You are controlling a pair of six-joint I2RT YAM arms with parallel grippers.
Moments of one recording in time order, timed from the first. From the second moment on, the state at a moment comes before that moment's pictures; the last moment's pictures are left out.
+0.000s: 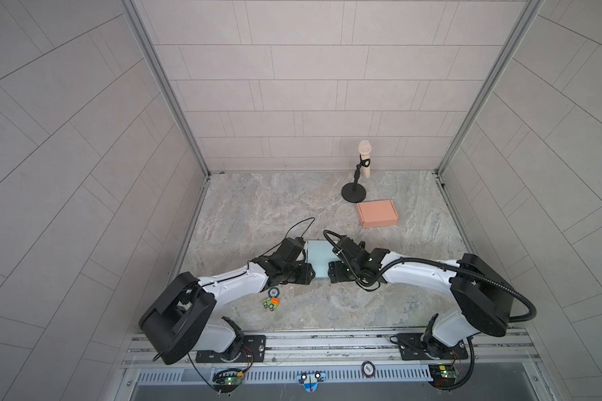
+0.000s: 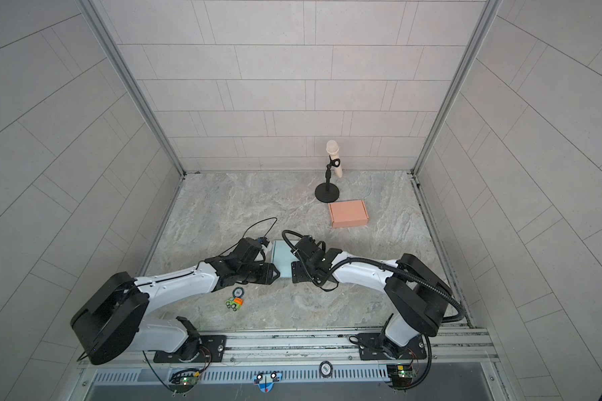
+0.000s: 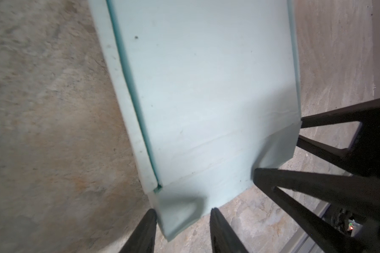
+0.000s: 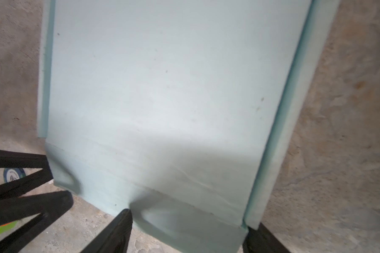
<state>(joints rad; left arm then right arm) -0.69 1.38 0.58 -0.17 0.24 -0.56 0.85 1.57 0.85 -0.39 0.04 0.74</state>
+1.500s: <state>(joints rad) -0.70 1.43 0.60 -0.13 0.14 -0.55 0.70 1.54 1.08 -0.58 0.17 0.52</state>
